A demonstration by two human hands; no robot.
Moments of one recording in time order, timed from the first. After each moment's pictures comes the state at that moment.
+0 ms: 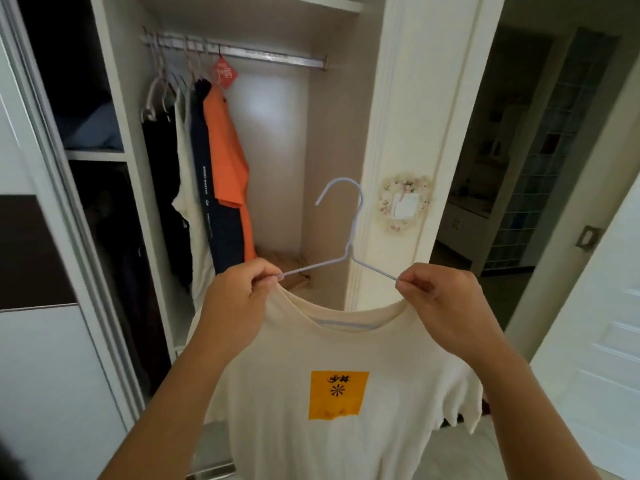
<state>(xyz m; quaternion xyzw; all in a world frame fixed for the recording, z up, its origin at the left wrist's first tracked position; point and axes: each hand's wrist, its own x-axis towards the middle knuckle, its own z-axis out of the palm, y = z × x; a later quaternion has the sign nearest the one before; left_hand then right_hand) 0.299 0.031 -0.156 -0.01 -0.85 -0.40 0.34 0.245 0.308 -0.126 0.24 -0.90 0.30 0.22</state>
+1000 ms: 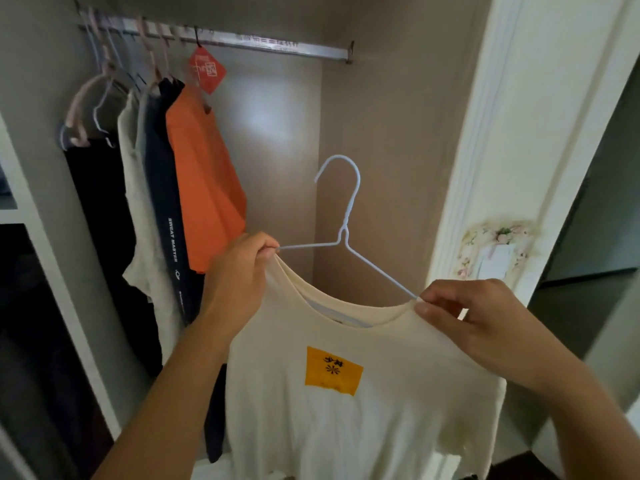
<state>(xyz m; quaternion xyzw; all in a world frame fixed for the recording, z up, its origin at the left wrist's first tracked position) -0.025 -0.128 -0.129 -0.04 -0.86 -0.31 0.40 -0.012 0.190 -0.098 0.31 -0.90 0.27 0.14</state>
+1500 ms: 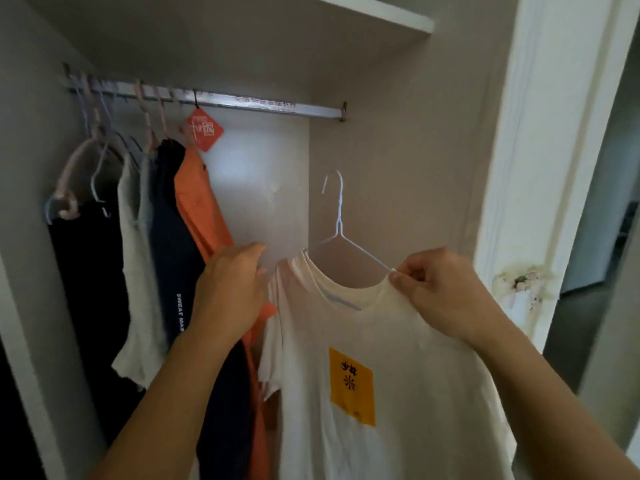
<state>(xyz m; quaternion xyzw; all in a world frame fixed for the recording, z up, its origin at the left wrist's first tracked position) -0.073 -0.194 -0.064 -0.02 -0.89 -0.18 0.41 -0.071 0.078 -0.037 0.17 -0.90 0.30 0.26</state>
